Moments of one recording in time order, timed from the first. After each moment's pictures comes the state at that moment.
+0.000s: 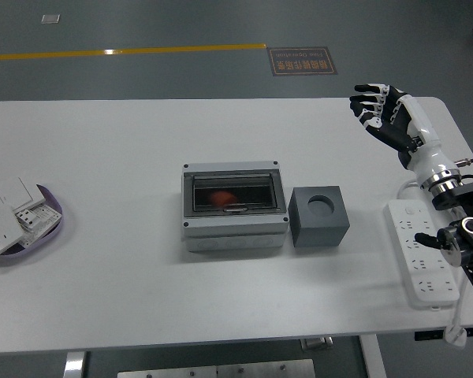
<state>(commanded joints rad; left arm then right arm) 0.03 0.26 -0.60 -0.23 0.38 0.02 0.04 0.23 -0.43 1.22 1.47 -1.04 -0.15 0.15</state>
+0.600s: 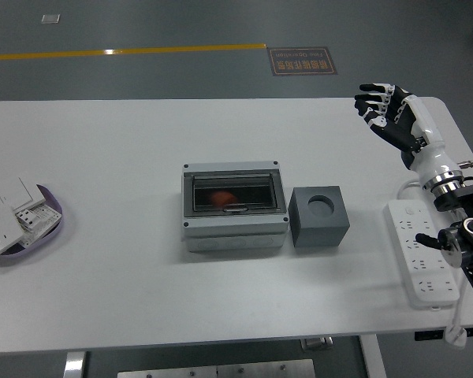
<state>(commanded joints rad) 0.03 0.26 -0.59 -0.23 0.37 0.02 0.04 0.22 -0.42 1.23 1.46 -1.02 -0.16 0.16</state>
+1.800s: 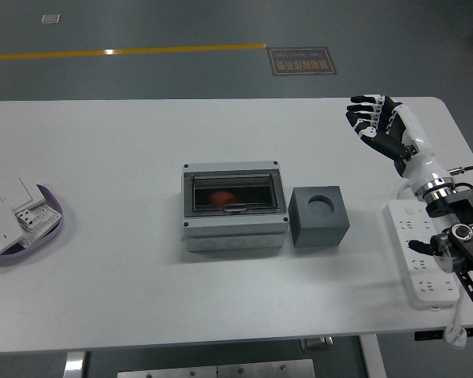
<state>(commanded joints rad) 0.05 0.23 -0.59 -0.24 0.39 0.02 0.04 0.22 -0.42 1.19 1.44 -1.05 -0.17 0.17</state>
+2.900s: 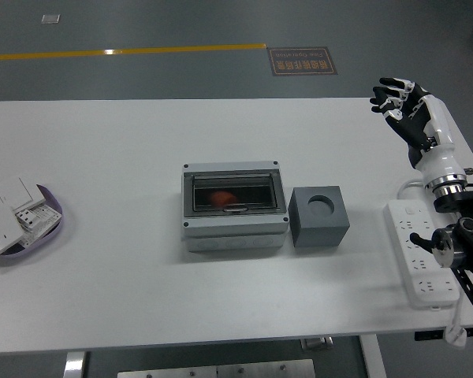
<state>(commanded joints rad) 0.04 0.24 -0.53 -0.23 0.34 0.03 0.05 0.23 -0.41 1.19 1.43 -0.90 -0.27 0.27</state>
